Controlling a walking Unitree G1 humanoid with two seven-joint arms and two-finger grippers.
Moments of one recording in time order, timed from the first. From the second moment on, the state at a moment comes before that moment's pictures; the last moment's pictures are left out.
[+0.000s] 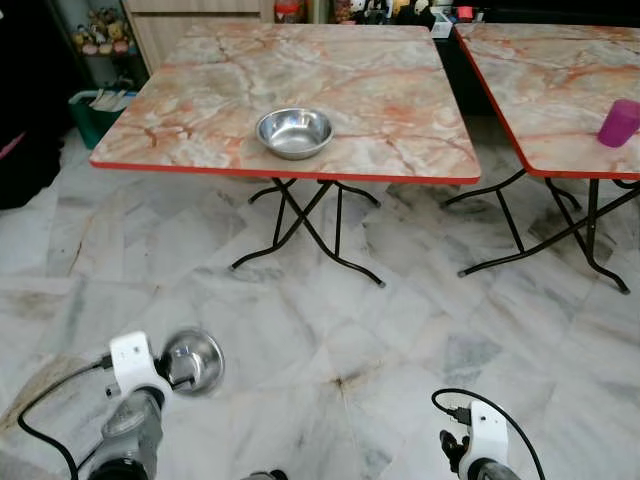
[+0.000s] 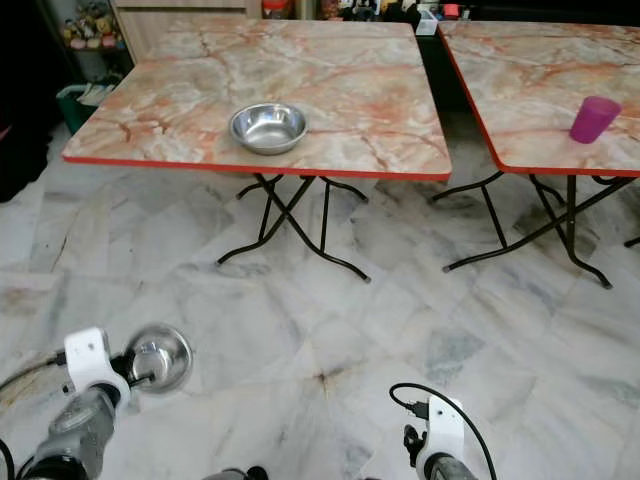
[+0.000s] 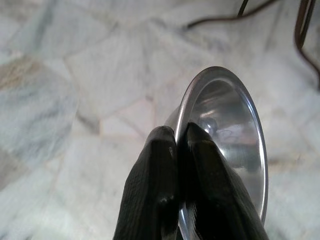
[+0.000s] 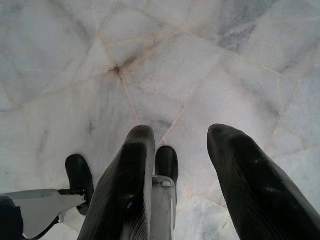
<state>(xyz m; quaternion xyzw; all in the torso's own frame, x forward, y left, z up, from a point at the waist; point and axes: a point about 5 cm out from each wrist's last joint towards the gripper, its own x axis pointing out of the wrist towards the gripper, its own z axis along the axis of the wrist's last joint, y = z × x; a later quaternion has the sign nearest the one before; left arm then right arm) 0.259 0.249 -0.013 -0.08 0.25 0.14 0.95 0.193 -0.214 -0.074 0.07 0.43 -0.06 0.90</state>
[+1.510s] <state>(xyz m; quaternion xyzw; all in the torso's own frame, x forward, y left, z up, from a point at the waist) 0.195 0.243 -0.065 -0.08 0.38 0.15 0.91 0.189 -0.218 -0.076 0.07 0.44 -0.06 0.90</state>
